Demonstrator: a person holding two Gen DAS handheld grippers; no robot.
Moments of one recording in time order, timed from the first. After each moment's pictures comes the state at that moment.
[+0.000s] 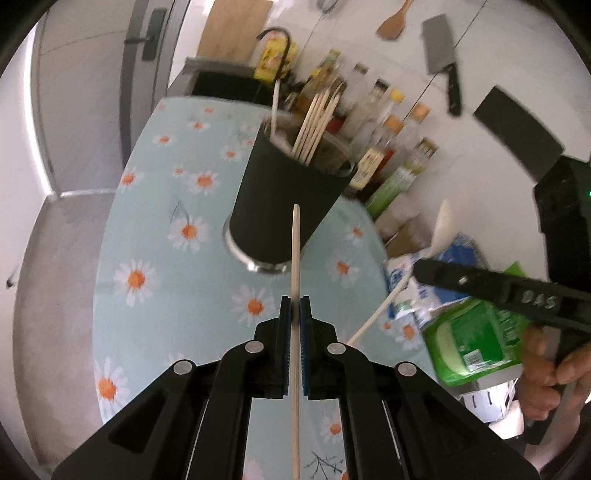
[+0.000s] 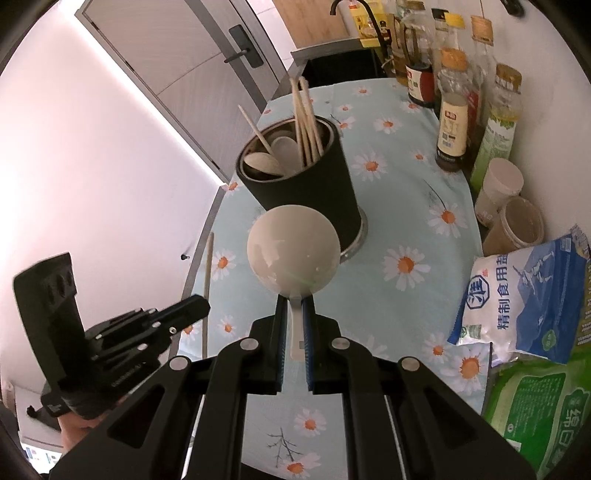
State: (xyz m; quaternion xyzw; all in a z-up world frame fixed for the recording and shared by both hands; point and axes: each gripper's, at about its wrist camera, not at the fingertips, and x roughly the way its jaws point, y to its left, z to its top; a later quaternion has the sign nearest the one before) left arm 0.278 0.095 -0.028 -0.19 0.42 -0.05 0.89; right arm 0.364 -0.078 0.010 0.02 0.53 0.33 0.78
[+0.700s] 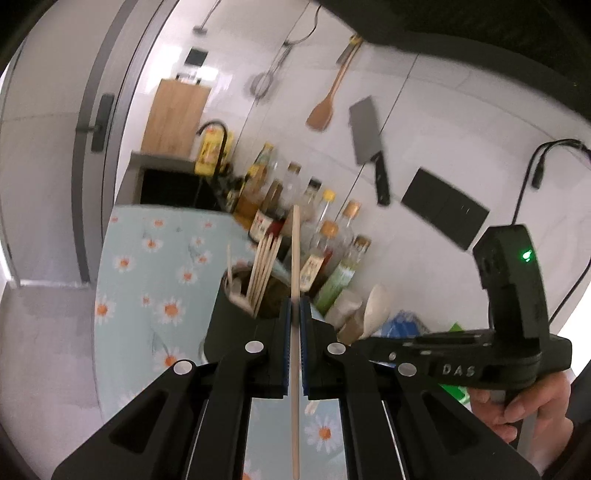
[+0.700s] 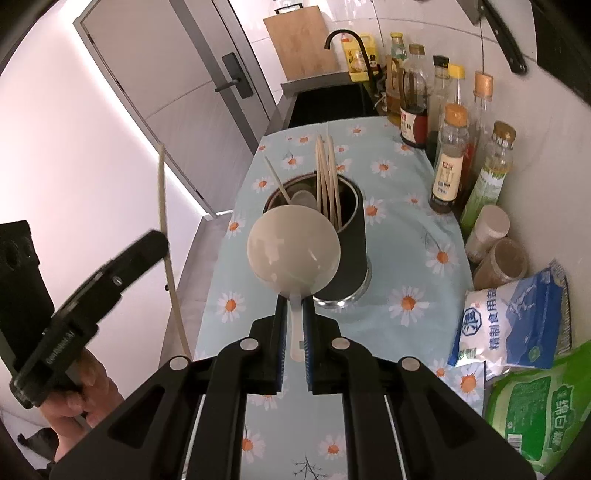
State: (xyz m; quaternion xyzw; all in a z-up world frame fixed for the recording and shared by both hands) left arm 0.290 0.133 0.054 -0.17 0.25 -0.14 0.94; right arm 0.365 -0.045 0.055 0.01 0.49 0.29 0.82
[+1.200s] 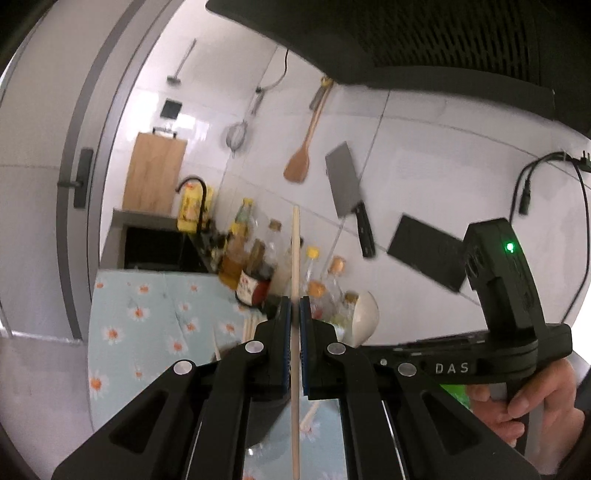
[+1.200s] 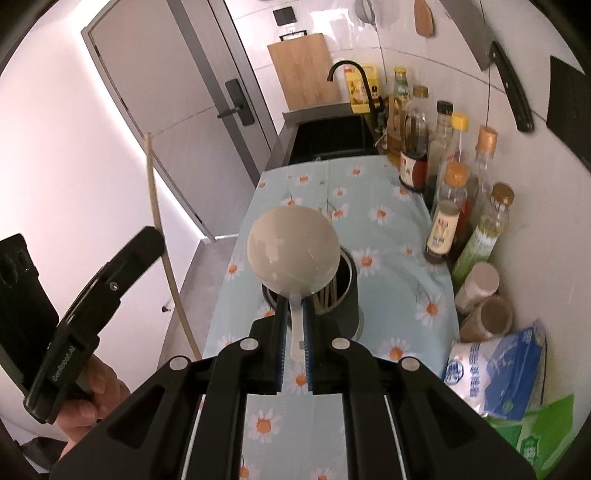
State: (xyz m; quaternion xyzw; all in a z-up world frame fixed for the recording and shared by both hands) left arm 0.321 0.135 0.087 -0.15 0.15 -0.16 0.96; right arm 0.409 -0.042 0.097 0.02 0.44 0.29 0.85
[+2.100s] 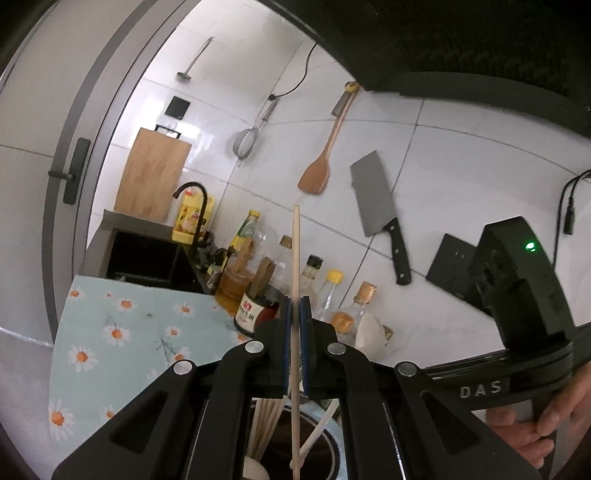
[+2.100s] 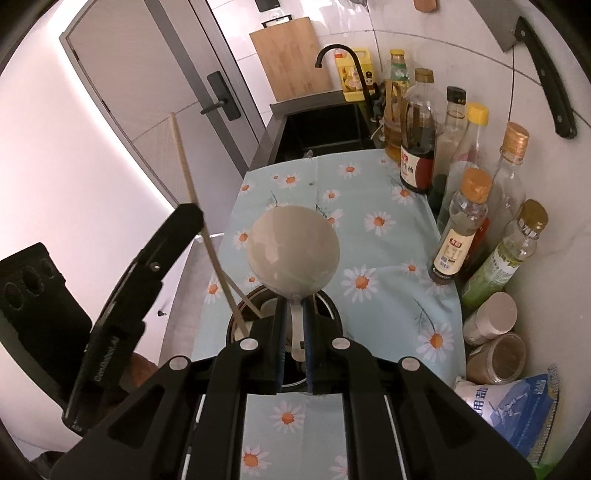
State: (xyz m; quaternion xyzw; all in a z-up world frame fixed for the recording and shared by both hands) left arm 0.414 0.142 0.035 -0.18 0.12 -0.15 0.96; right arm 0.484 -0.021 0.058 0.02 0.48 0.28 0.83
